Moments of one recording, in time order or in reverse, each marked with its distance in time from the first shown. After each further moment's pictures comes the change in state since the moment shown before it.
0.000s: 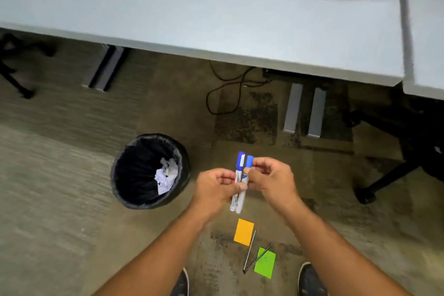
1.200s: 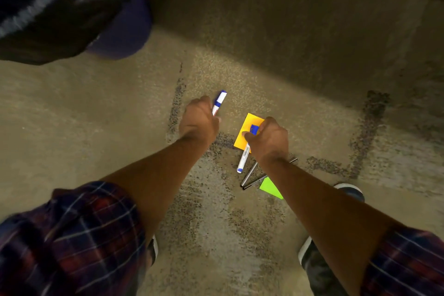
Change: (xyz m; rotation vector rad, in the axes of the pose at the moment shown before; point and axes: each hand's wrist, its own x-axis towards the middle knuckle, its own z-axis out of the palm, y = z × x) left_hand 0.198 -0.455 -0.003 0.866 0.147 -0.090; right_hand 0.091 0.506 0.053 -1.032 0.128 0.293
